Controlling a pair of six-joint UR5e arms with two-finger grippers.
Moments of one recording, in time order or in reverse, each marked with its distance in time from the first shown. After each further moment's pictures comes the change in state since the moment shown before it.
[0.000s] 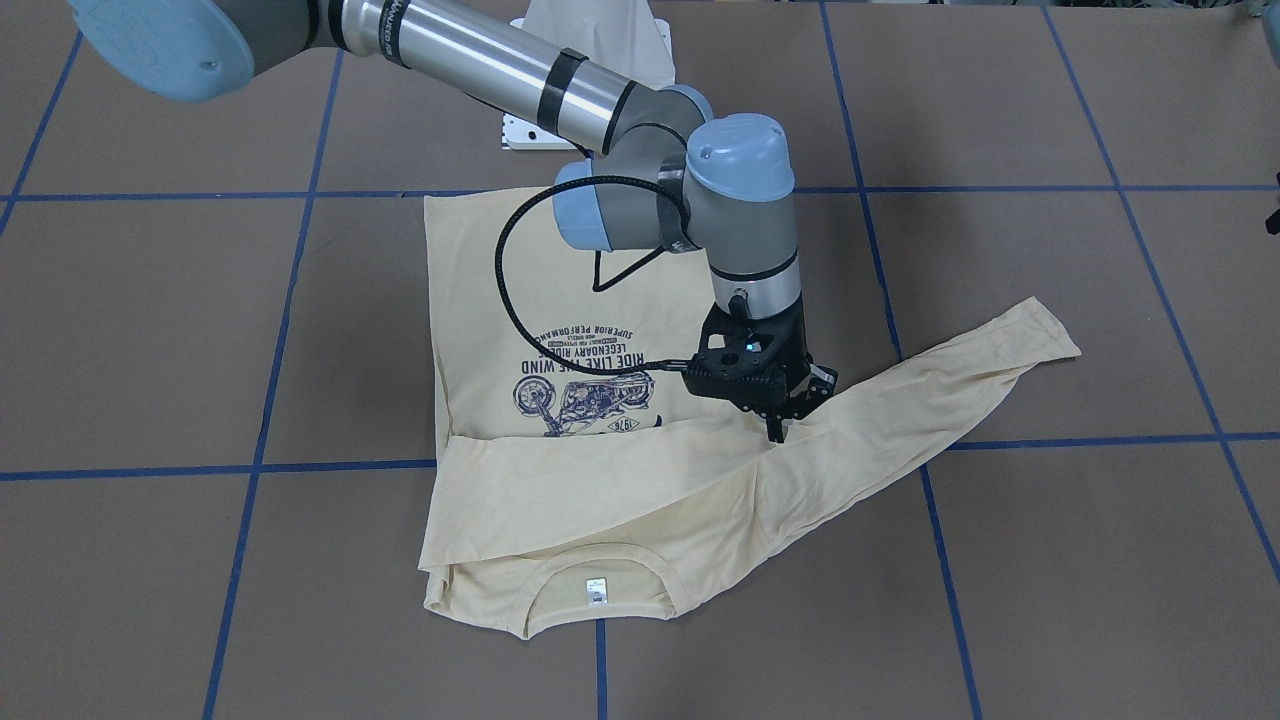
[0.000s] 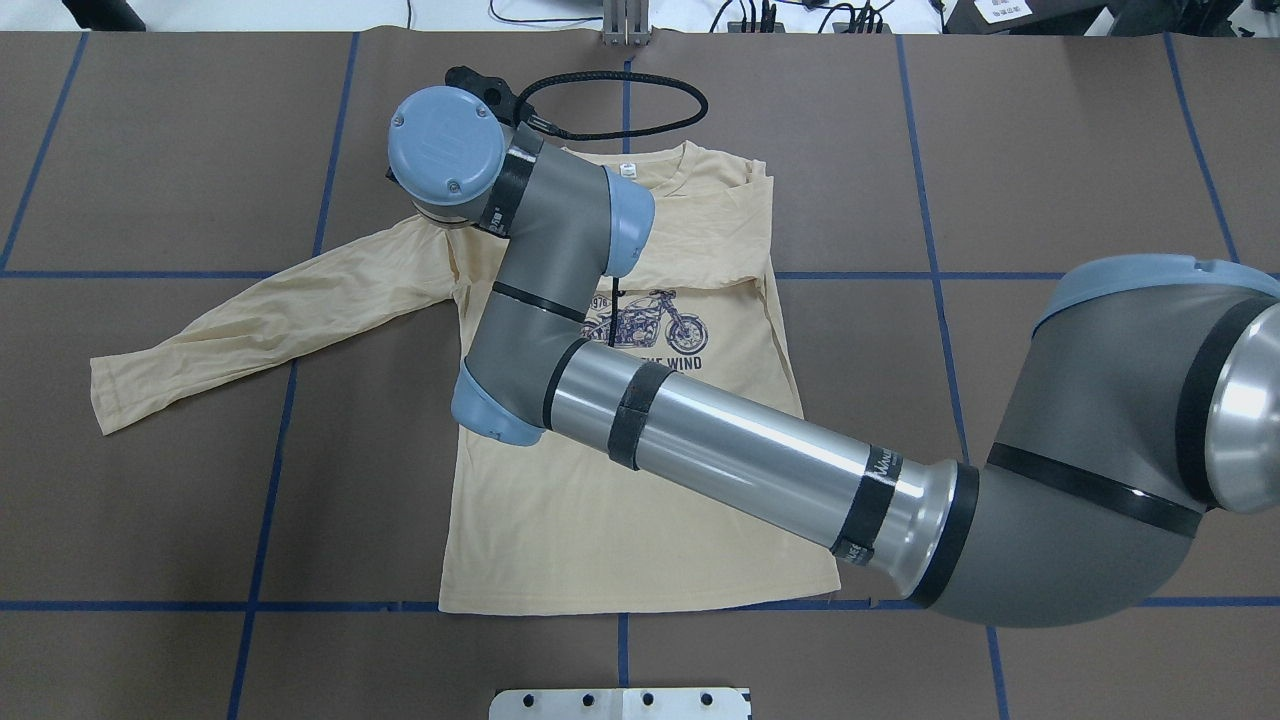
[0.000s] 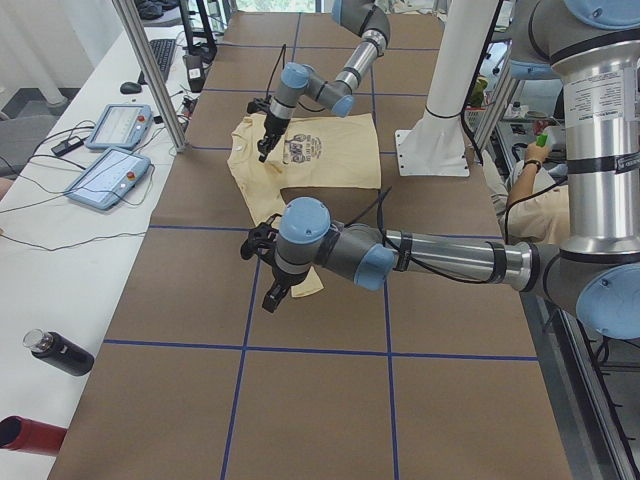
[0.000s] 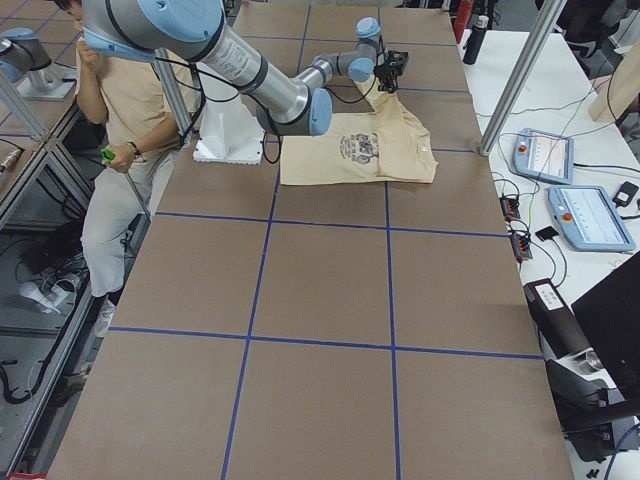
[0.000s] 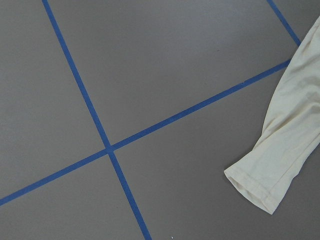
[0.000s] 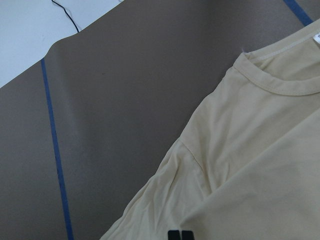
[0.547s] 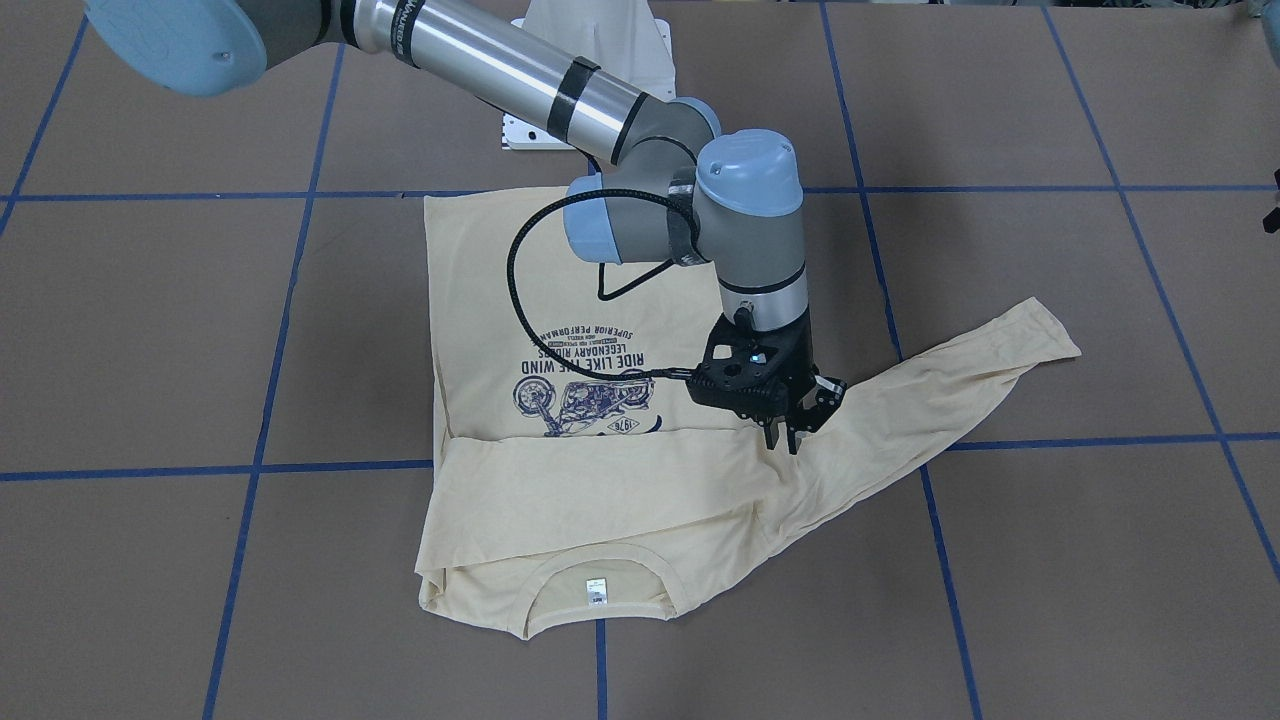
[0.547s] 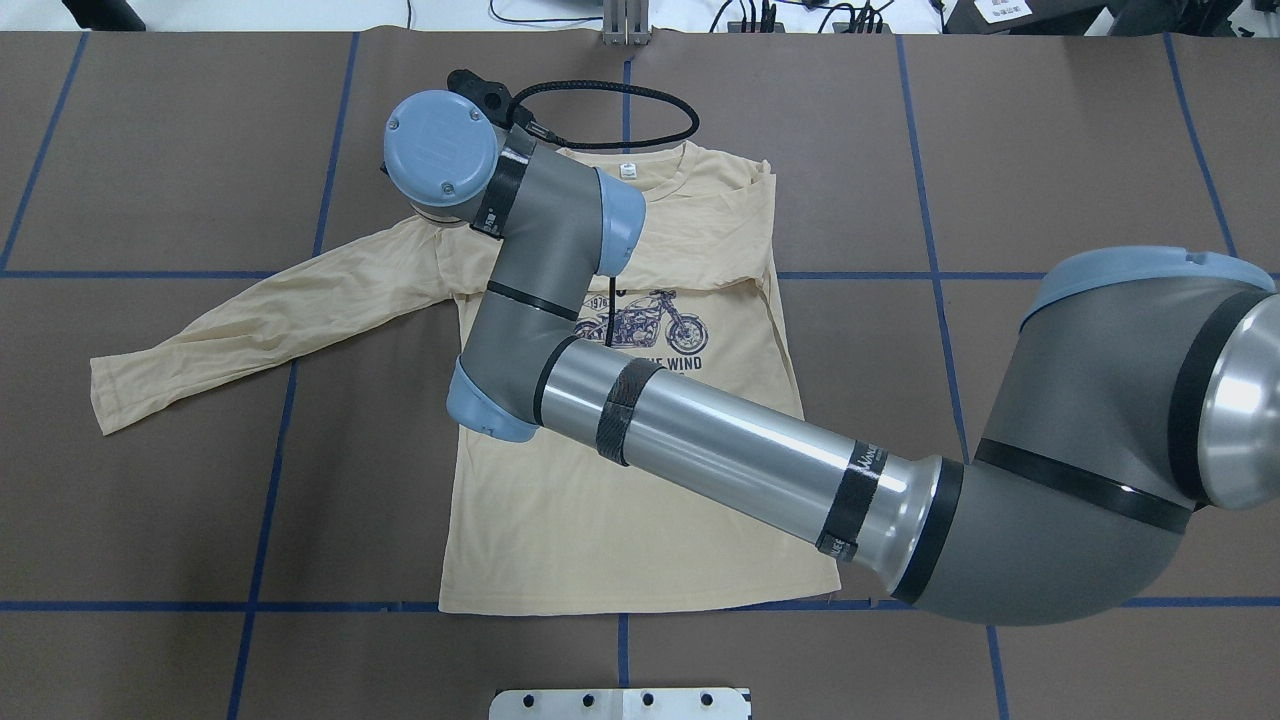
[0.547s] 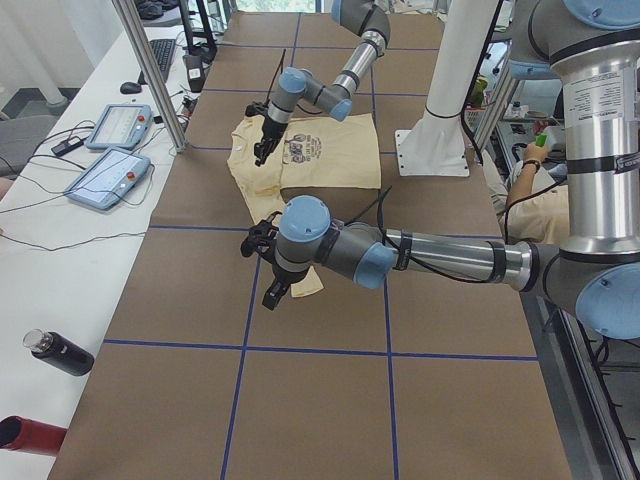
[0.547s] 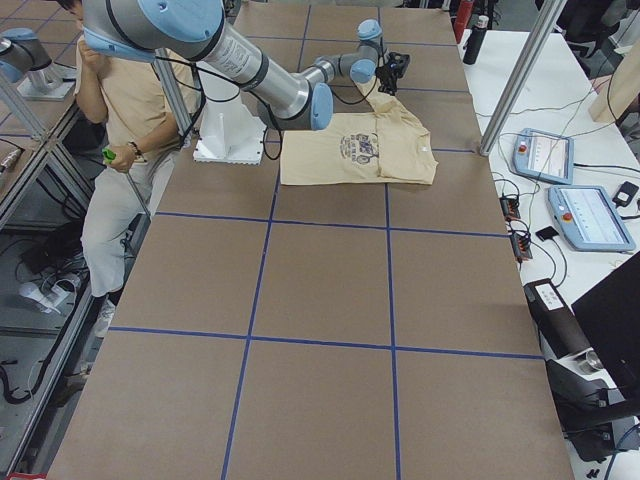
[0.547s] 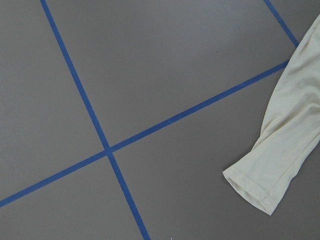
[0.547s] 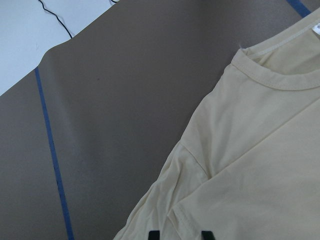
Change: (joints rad) left arm 0.003 -0.001 -0.003 -0.005 -0.048 0.002; right arm 0.000 0.021 -0.053 0.036 -0.012 0.059
